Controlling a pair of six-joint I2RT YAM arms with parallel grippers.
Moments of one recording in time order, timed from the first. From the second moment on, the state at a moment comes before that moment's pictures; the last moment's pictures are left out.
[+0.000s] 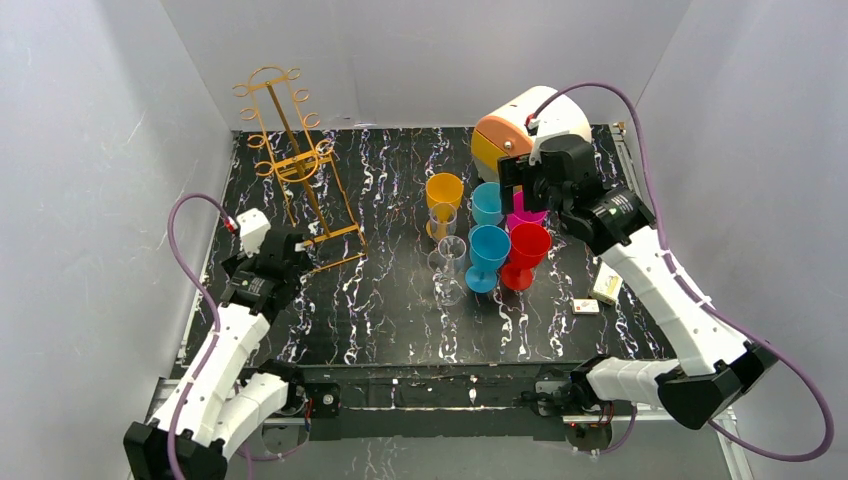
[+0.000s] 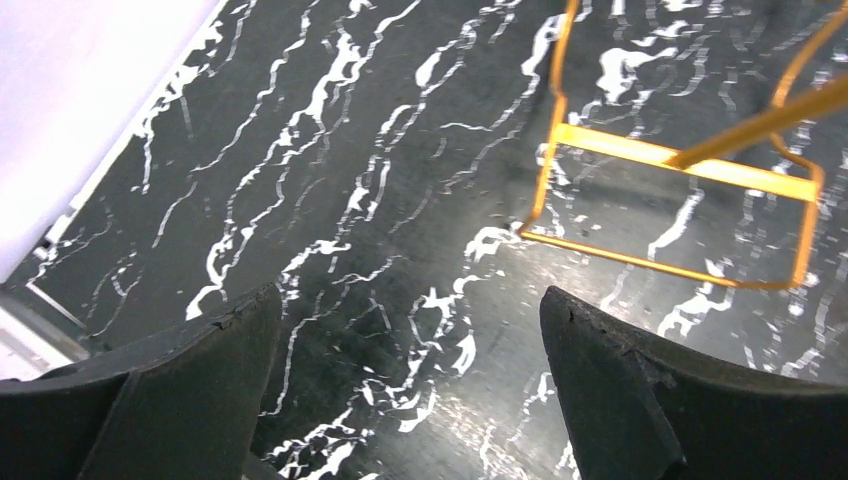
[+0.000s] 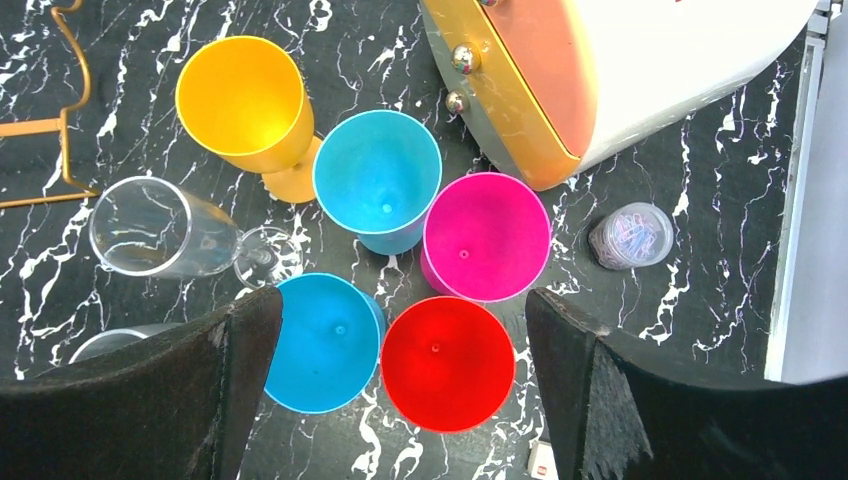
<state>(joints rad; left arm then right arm) -0.32 0.83 0.76 -0.79 -0.72 -0.61 0.59 1.21 1.43 -0.77 0.27 0.15</state>
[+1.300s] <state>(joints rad) -0.02 1.15 1.76 -1.06 -0.46 -0.26 0.33 1.24 1.49 -0.81 0.21 0.21</state>
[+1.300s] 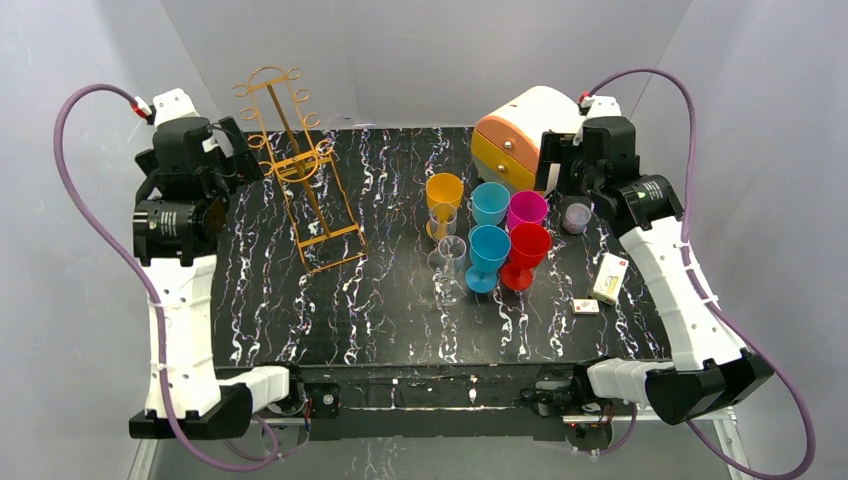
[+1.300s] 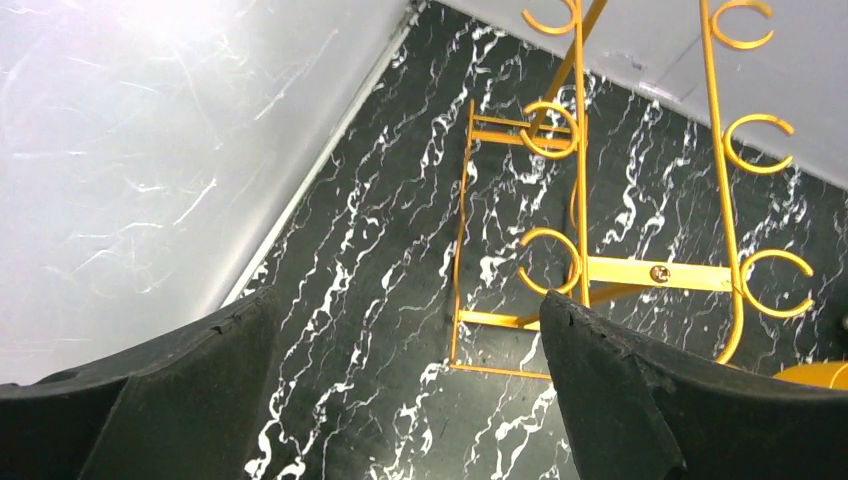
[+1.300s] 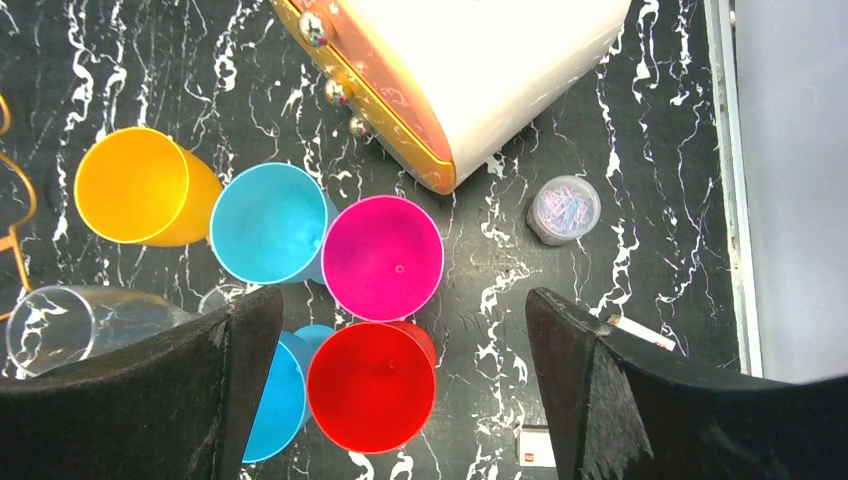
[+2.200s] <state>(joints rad) -0.02 1.06 1.71 -0.99 -0.27 -0.29 0.33 1.26 1.56 -0.81 0.03 0.27</state>
